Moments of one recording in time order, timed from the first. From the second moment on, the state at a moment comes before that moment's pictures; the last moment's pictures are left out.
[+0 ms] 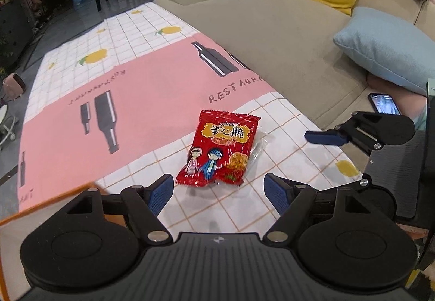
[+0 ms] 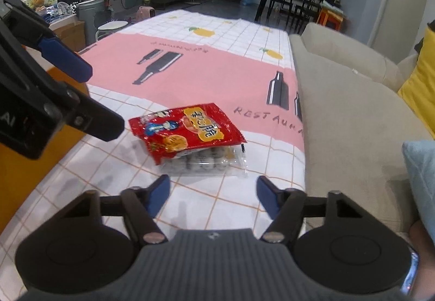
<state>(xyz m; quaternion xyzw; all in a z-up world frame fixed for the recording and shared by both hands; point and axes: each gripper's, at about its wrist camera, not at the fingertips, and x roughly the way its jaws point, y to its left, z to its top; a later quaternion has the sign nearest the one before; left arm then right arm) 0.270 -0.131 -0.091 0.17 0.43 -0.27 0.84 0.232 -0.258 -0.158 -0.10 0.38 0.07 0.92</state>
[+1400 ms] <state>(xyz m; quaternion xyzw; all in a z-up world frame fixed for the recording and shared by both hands) 0.334 -0.107 -0.126 0.10 0.52 -0.21 0.82 0.259 -0.248 -0.189 -0.01 0.38 0.10 0.92</state>
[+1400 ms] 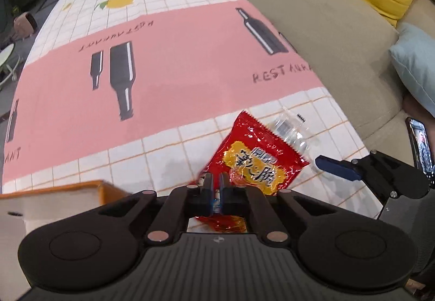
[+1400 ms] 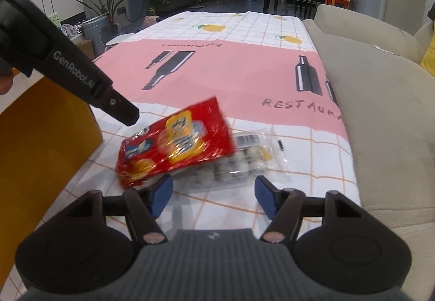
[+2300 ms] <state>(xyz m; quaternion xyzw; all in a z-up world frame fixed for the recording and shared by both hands) 0.348 -0.147 -0.170 0.30 0.55 -0.29 0.72 0.264 -0.232 -0.208 -0.02 0.38 0.11 0.92</state>
